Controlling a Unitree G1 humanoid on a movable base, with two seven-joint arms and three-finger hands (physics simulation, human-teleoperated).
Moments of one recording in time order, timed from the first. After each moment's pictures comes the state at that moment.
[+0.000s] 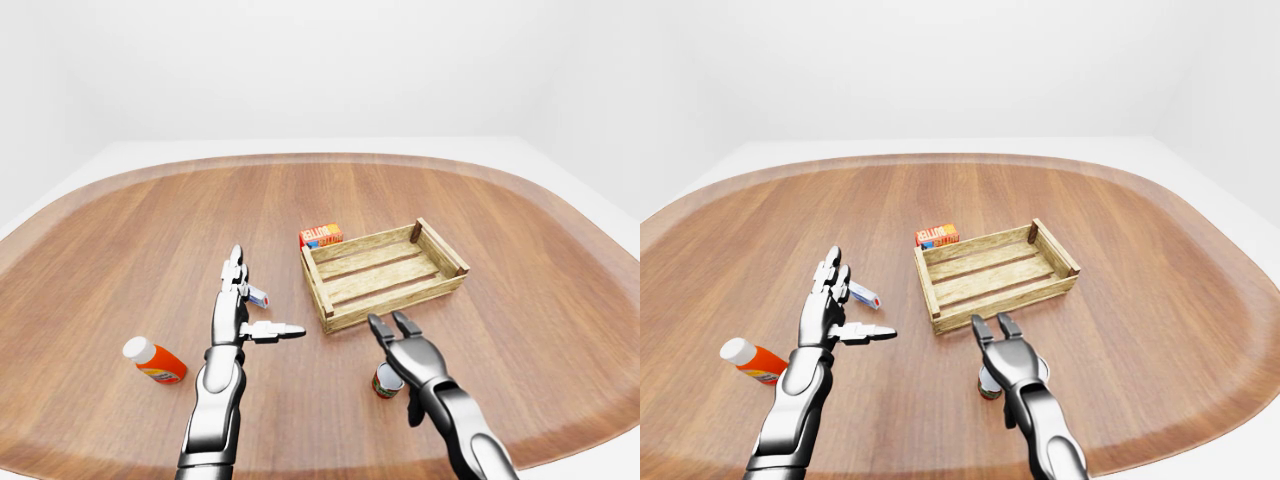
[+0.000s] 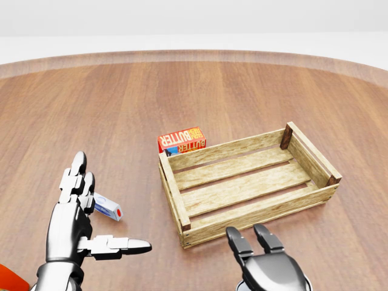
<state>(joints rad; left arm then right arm) 0.00 0.02 0.03 -0.01 0.01 -0.02 0.00 0.18 -0.14 0.13 -0.01 -1.33 -0.09 0.26</state>
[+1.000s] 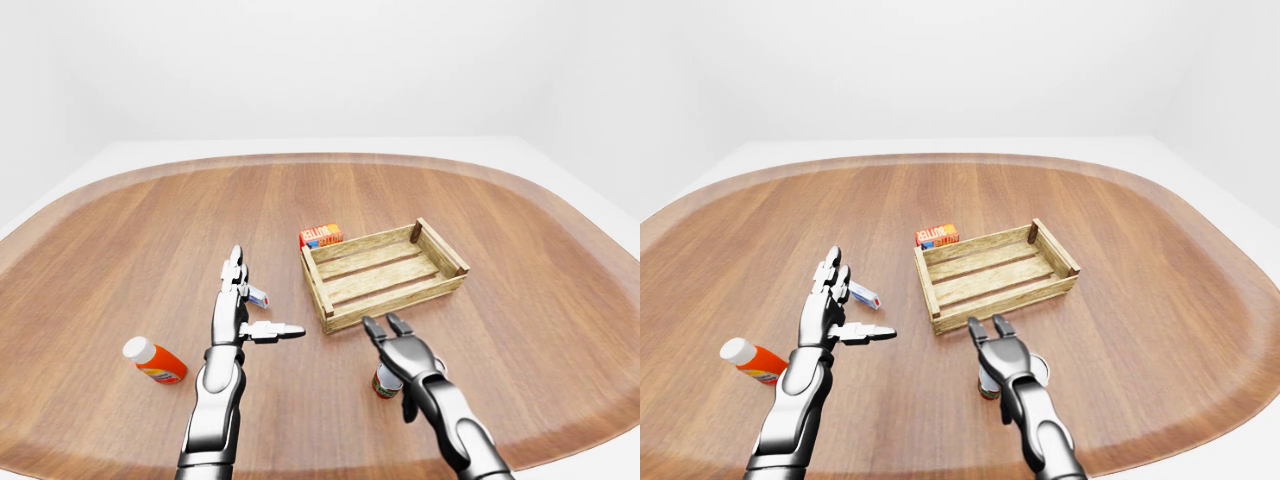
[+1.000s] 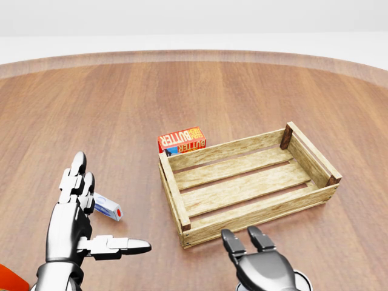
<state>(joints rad) 0.00 0.02 0.04 0.00 0.01 -0.03 -0.01 0.08 -0.13 0.15 0.18 -1.34 -0.09 0.22</state>
